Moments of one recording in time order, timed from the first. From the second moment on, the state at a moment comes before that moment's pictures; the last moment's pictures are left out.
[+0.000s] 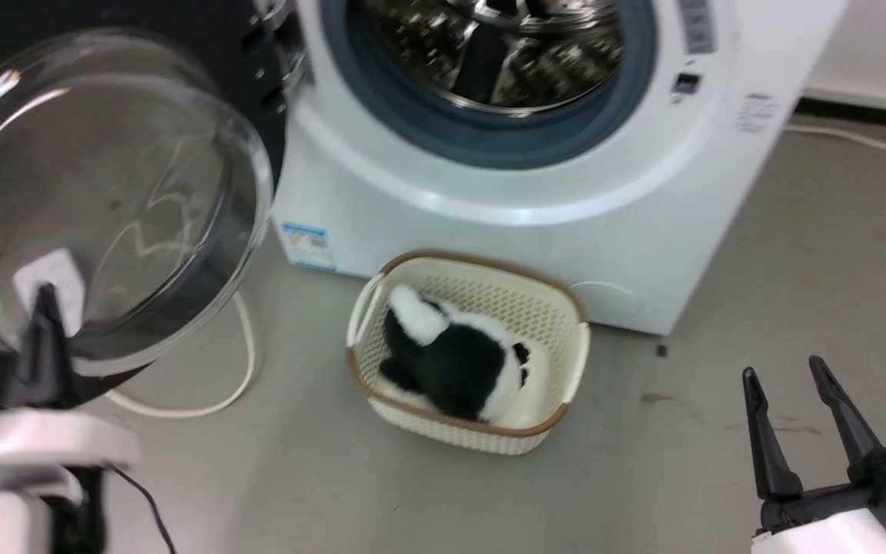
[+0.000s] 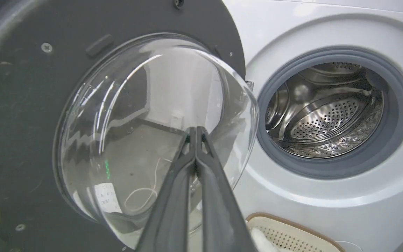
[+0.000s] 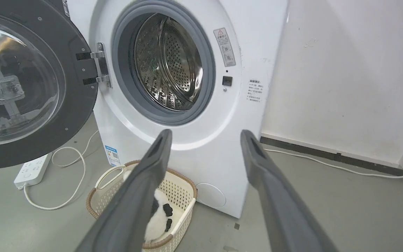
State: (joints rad) left arm -0.24 0.33 0.13 0.23 -0.43 -0.03 -0.26; right arm 0.05 -0.06 -0.10 -0.05 0.01 0.13 -0.26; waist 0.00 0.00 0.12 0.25
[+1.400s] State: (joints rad) left arm 0.08 0.08 -0.11 0.09 -0.14 0.02 -0.26; right arm 0.12 -0.05 -0.09 -0.02 0.05 0.13 -0.26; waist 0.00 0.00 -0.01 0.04
